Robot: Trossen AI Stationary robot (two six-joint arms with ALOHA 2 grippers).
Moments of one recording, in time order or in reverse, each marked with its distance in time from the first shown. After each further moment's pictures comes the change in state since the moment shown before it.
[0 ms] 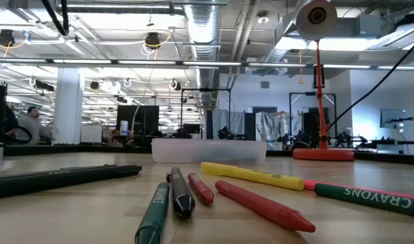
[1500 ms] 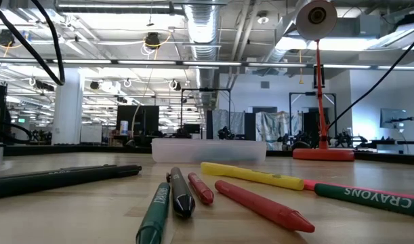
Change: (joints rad) left arm 0.000 -0.150 -0.402 0.406 -0.067 0.039; right arm -0.074 0.038 0.000 0.010 -0.003 0.035
